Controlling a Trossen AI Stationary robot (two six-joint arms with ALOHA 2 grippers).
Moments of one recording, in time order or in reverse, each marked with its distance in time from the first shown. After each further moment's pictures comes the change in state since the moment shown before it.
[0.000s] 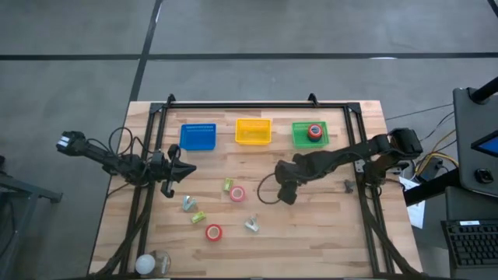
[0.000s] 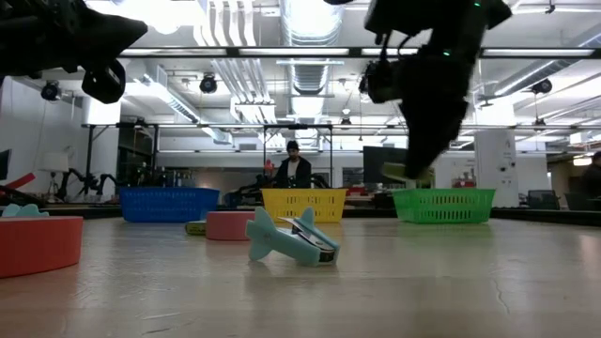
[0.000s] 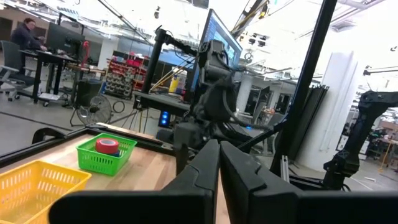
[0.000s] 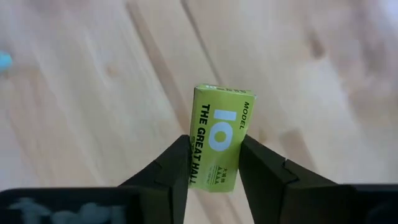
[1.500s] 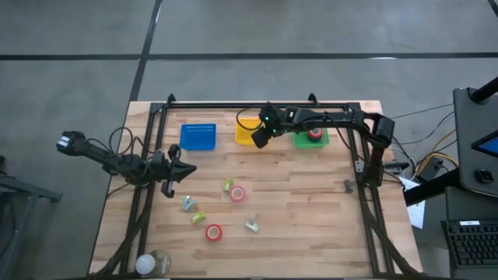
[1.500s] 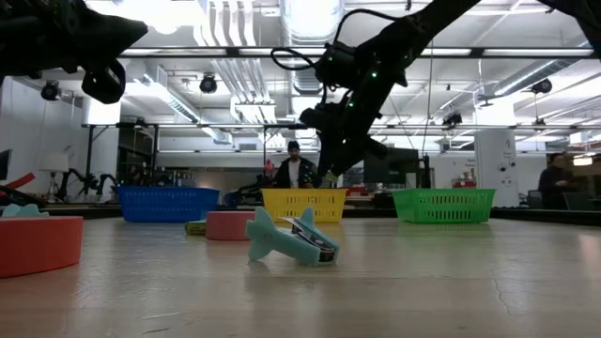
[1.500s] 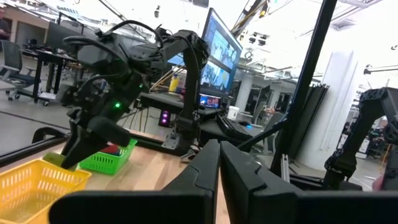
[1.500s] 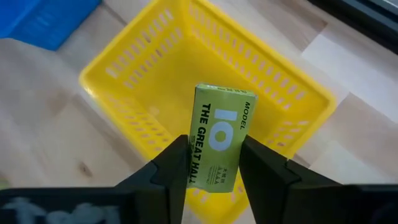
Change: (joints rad) left arm 0.000 0.004 0.000 -0.001 0.000 0.000; right arm -0.490 0.239 0.263 0.244 -0.013 -0.089
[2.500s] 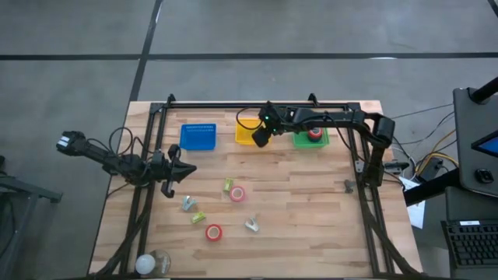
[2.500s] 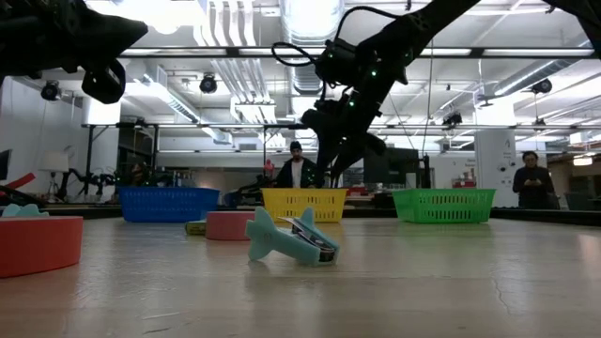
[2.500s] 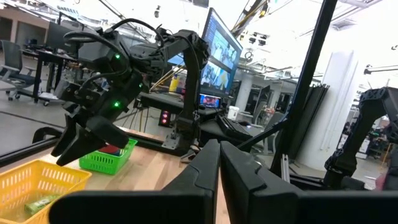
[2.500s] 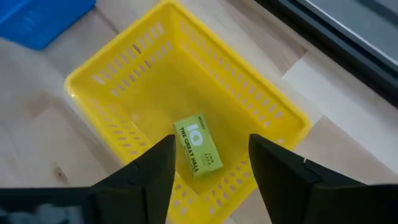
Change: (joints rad) left arm 0.000 0.000 0.000 0.001 0.000 0.000; right arm 0.008 -0.007 -0.002 0.015 0.063 -0.100
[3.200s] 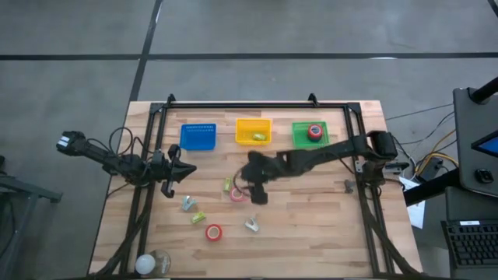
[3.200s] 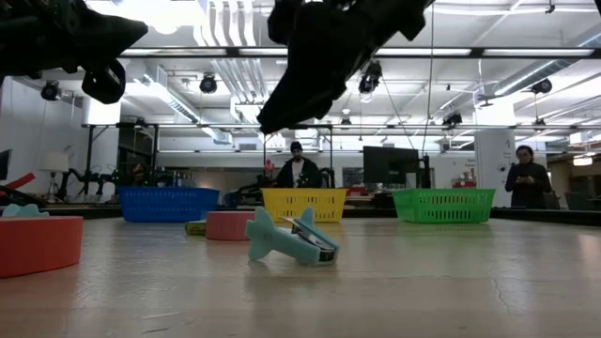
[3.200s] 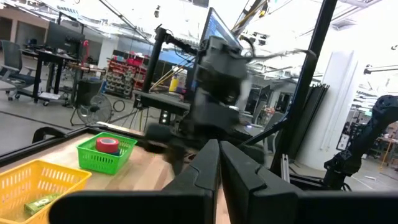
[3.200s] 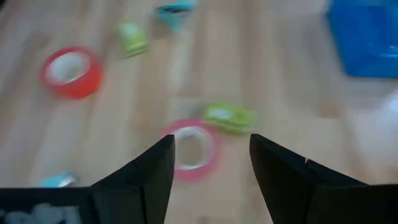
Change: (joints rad) left arm 0.000 0.000 0.000 0.000 0.000 0.000; right arm 0.454 0.005 0.000 0.197 -0.171 -0.339
